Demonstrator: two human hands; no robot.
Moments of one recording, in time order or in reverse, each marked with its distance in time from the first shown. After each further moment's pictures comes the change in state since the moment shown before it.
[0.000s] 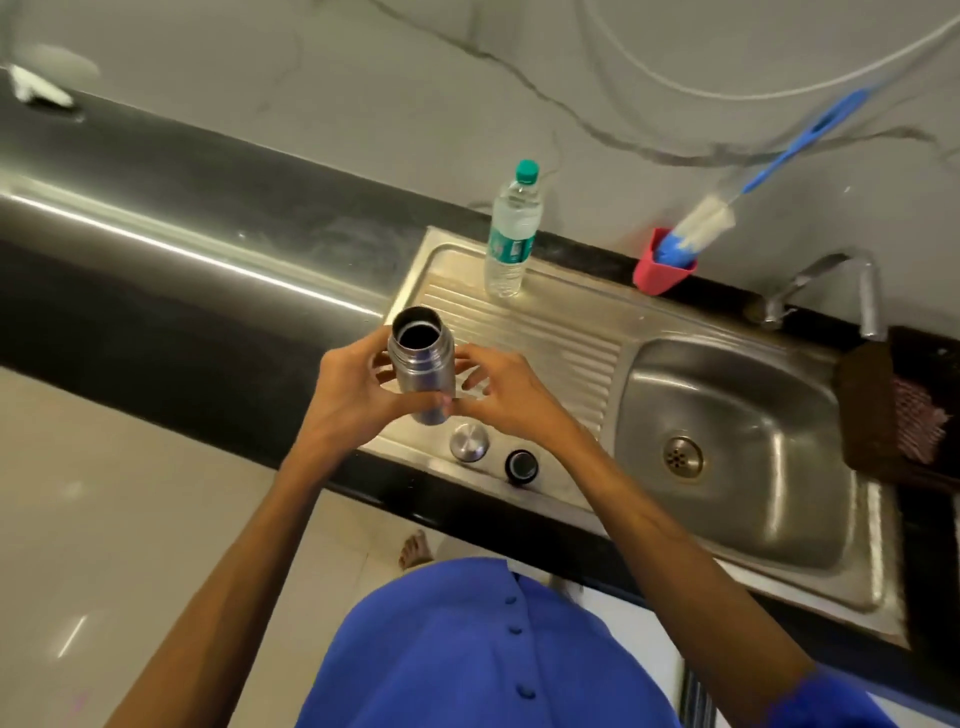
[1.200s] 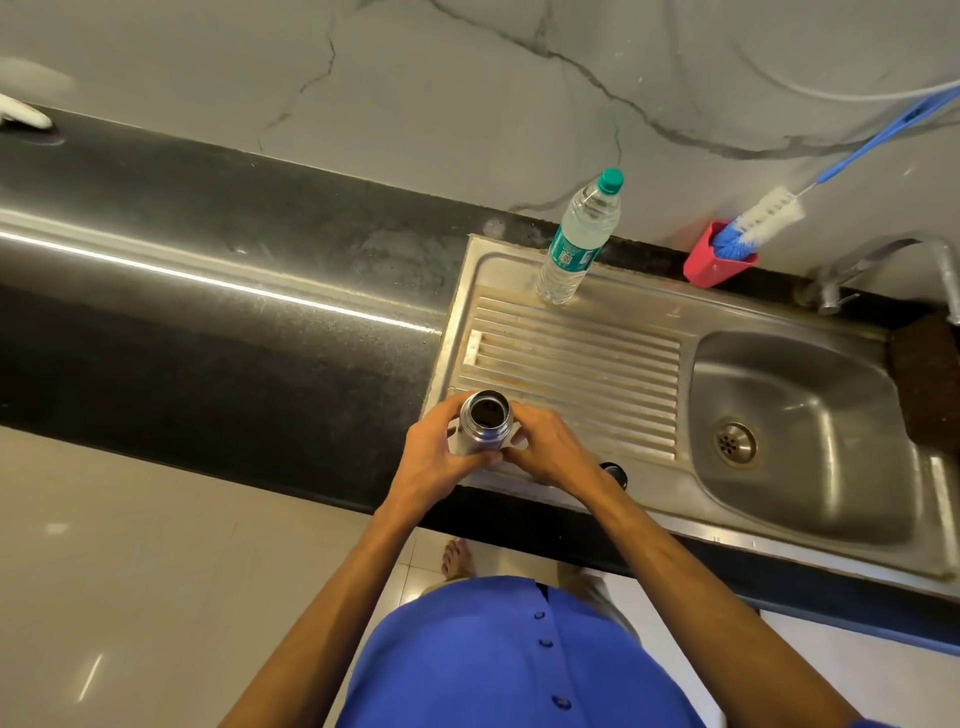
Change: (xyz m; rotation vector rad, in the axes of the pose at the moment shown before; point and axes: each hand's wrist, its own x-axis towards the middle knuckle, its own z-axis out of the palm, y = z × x) left_hand 0.006 -0.141 -0.006 -0.118 -0.202 -0.099; right_hand 0.042 0.028 0.123 -0.143 0.019 0.268
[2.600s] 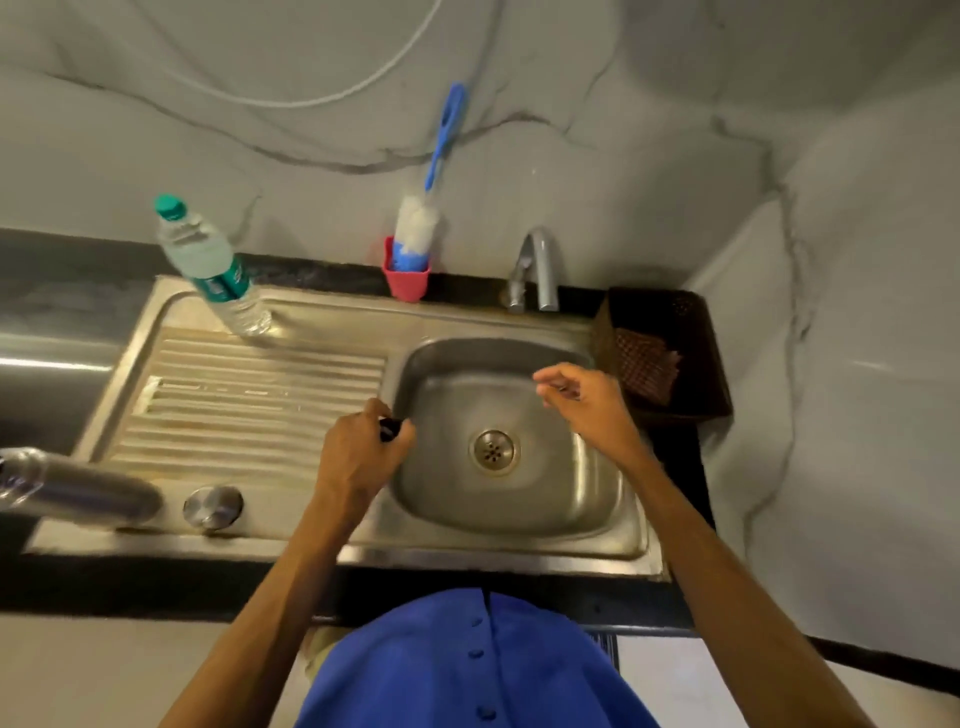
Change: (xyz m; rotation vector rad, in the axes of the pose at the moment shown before) left_hand 0.078 0.205 0.373 0.538 0.098 -0.154; right_hand -0.231 0.335 -0.362 0.273 0.427 0.253
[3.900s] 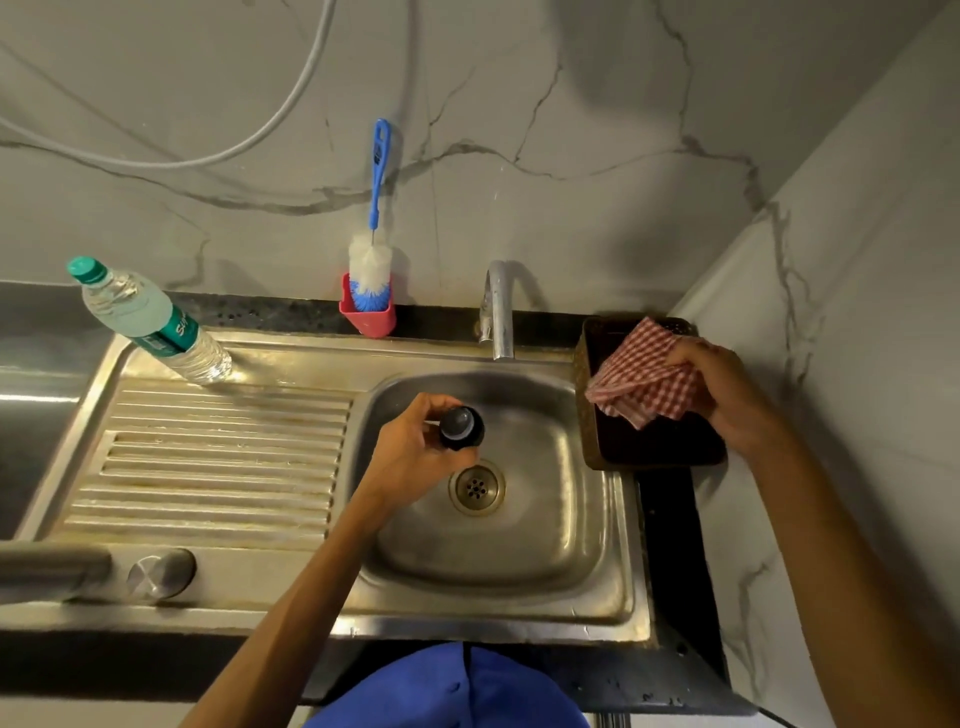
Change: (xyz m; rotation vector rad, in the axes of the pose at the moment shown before) left_hand 0.041 0.117 0.033 -0.370 -0.216 0.160; right_hand 0.061 0.039 -0.174 0.643 0.159 0.505
